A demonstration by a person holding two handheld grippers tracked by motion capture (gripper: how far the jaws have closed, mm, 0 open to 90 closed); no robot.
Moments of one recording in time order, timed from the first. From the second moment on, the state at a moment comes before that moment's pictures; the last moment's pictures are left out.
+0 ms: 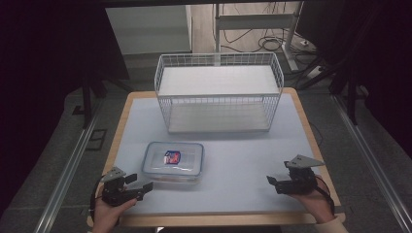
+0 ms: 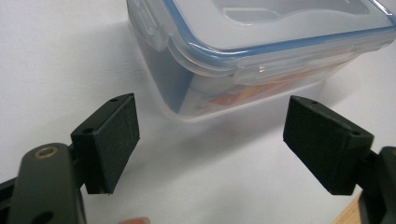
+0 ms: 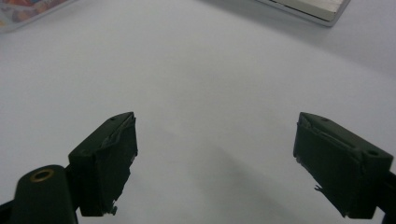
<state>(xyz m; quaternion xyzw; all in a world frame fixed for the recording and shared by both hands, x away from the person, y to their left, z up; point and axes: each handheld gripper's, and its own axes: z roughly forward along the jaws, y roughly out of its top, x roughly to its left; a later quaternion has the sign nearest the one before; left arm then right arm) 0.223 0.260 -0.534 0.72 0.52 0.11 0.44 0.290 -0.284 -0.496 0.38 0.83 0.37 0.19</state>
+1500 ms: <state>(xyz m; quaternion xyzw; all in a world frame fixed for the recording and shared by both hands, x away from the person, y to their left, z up) 0.252 0.281 -0.531 0.73 0.54 0.07 0.42 0.289 -0.292 -0.497 0.40 0.83 0.34 0.20</state>
